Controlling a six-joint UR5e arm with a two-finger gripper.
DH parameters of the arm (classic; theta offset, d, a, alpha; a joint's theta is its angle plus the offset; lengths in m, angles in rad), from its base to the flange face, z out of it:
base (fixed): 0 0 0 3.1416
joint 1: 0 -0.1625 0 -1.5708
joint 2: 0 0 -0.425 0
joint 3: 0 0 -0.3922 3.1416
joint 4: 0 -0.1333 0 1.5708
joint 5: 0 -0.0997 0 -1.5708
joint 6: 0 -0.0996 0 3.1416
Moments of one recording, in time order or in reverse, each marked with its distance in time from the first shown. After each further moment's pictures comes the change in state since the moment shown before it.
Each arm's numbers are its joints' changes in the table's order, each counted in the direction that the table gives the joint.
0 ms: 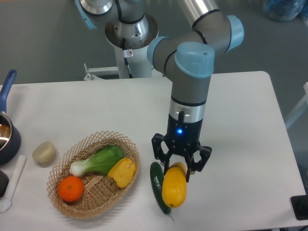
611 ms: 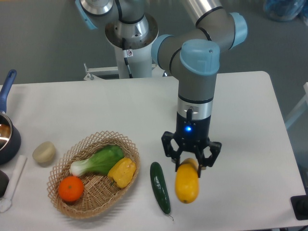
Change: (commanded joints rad) arm -0.009 -0.008 -0.020 0.003 -0.231 -0.018
